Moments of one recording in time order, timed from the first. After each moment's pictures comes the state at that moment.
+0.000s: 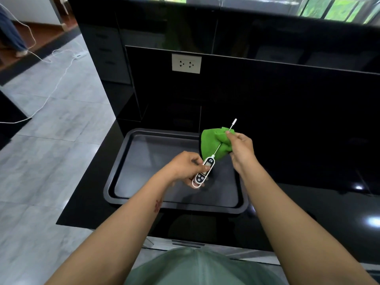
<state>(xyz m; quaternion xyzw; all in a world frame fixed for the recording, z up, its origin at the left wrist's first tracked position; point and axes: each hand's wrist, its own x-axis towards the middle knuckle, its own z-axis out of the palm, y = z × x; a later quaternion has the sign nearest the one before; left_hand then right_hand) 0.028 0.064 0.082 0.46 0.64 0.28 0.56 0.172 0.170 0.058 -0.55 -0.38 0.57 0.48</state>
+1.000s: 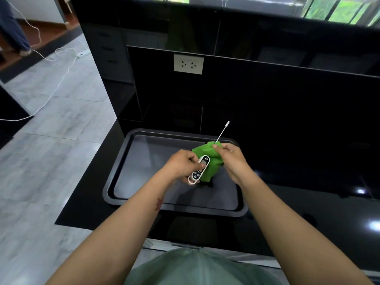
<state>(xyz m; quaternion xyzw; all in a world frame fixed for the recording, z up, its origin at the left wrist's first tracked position) 0.018 0.076 0.073 0.44 0.69 0.28 0.50 0.169 0.158 0.035 -0.55 -0.47 0.59 0.36</state>
